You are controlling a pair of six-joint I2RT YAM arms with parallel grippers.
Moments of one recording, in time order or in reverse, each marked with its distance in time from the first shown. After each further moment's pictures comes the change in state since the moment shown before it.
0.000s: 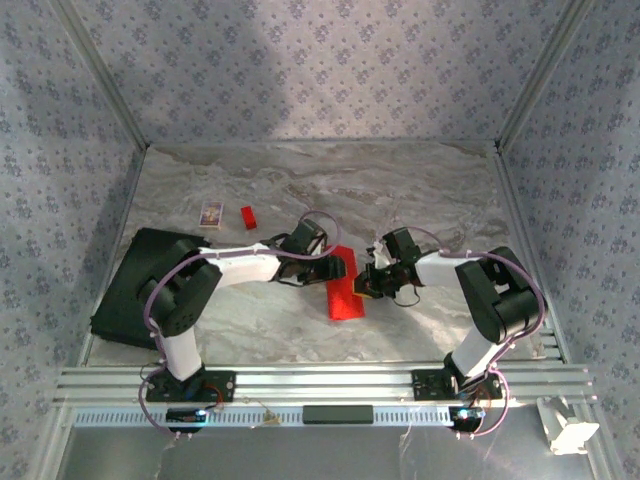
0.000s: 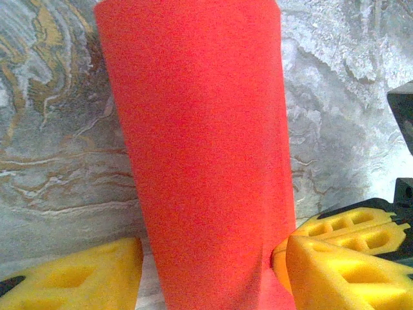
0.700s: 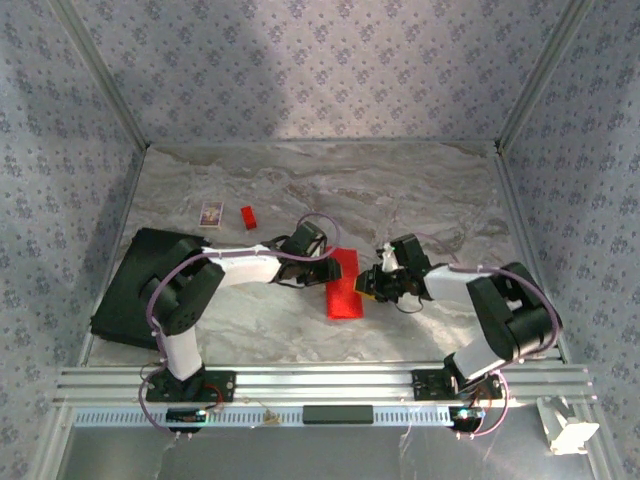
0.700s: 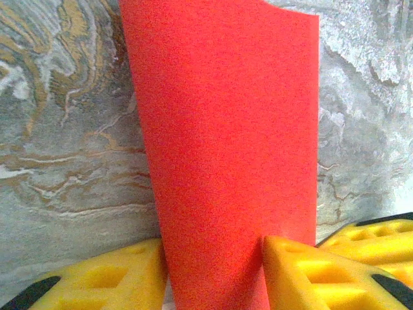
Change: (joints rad) left arm -0.005 0.015 -0.012 0.012 -0.022 -0.010; right arm -0.012 -0.158 -0.138 0.152 0.059 0.187
